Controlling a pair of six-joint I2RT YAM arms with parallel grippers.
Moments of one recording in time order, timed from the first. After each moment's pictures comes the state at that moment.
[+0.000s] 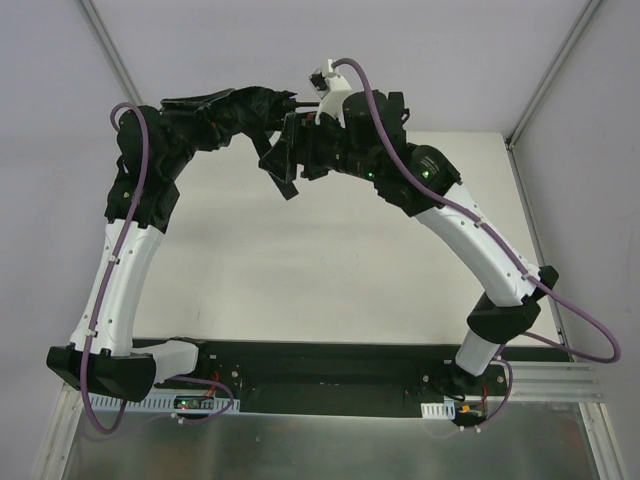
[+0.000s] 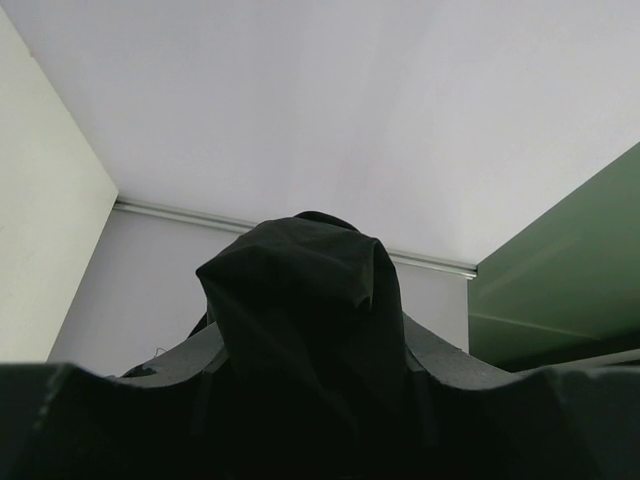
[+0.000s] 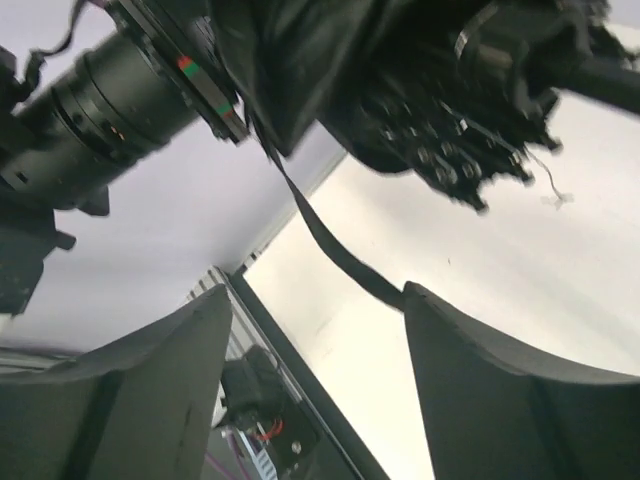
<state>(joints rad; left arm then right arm) -0.16 1.21 1.49 -0.35 0.15 -1.77 0.93 1.74 2.22 -0.68 -0.08 0.50</state>
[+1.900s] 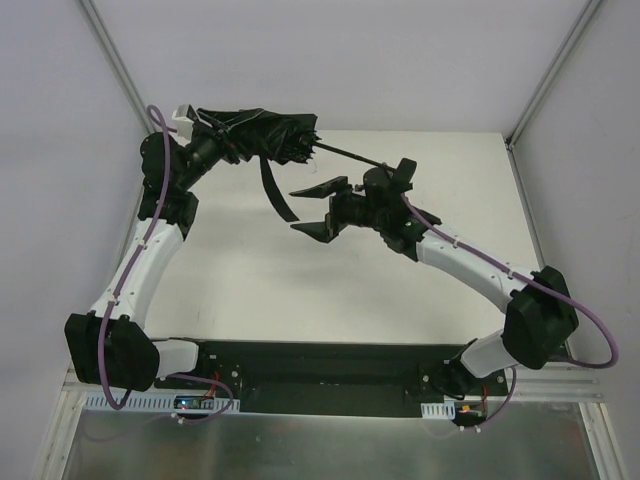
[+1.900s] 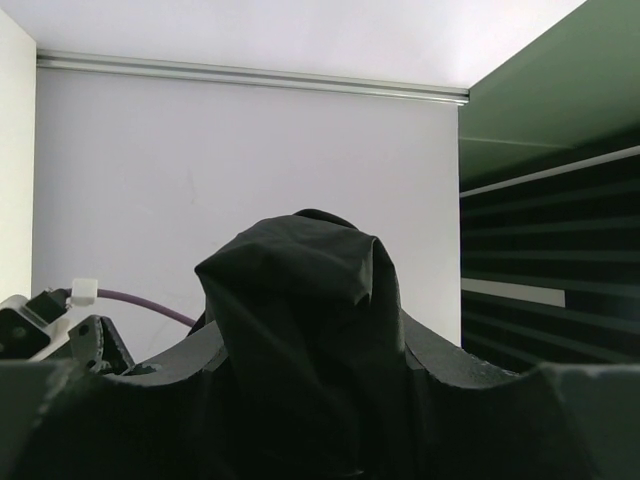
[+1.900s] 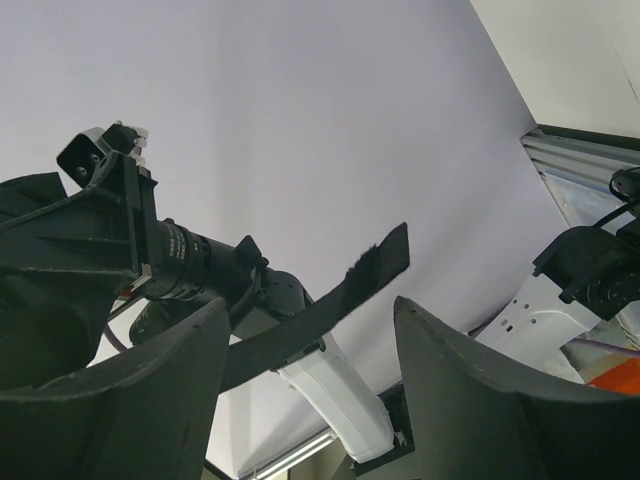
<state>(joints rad) -0.12 1.26 1.14 0.31 0.58 -1.87 0.73 1.47 1.13 0.01 -0.49 2.01</state>
